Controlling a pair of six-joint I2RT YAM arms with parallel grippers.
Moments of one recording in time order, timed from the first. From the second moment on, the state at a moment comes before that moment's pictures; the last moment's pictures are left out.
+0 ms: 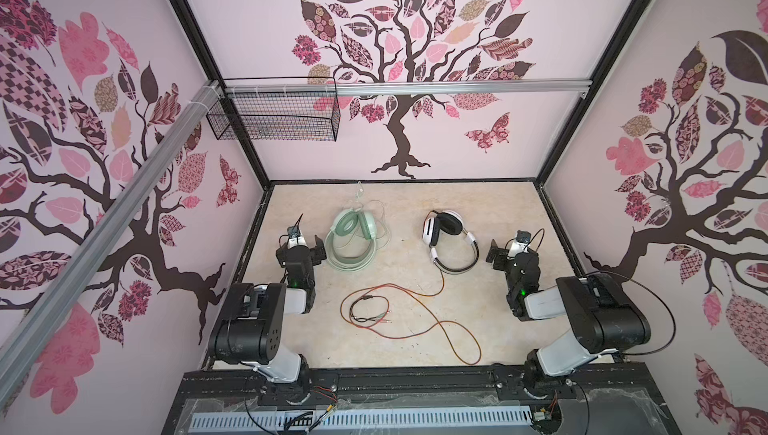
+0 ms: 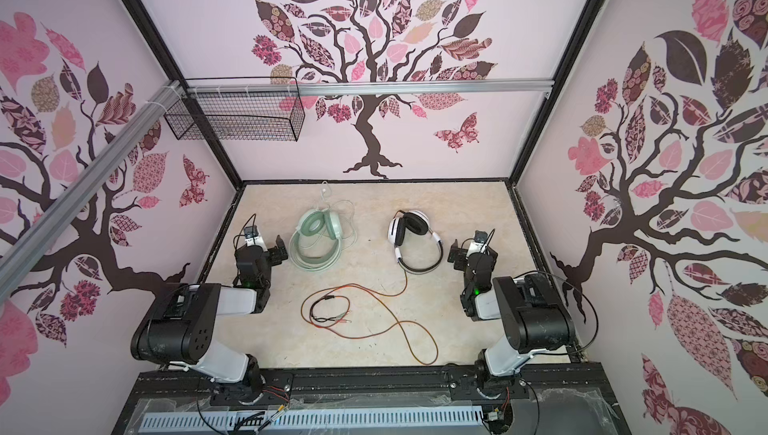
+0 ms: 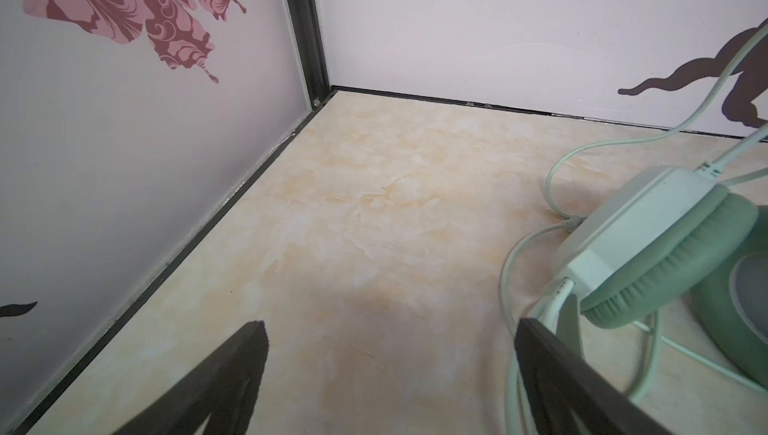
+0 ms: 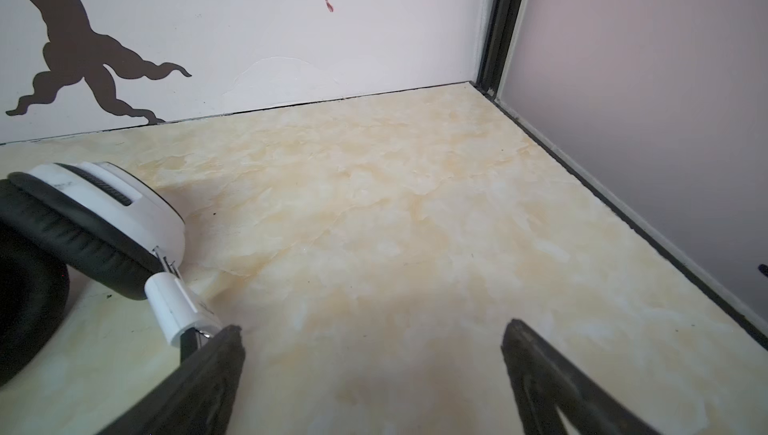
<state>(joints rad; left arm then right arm) -0.02 1.56 0.39 0.88 -0.33 -0.08 0.08 1.58 0.27 1.08 0.26 0.12</state>
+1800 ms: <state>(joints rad) -0.01 1.56 0.35 0.91 -0.36 -0.08 0.27 0.89 0.54 -0.02 0.00 0.61</state>
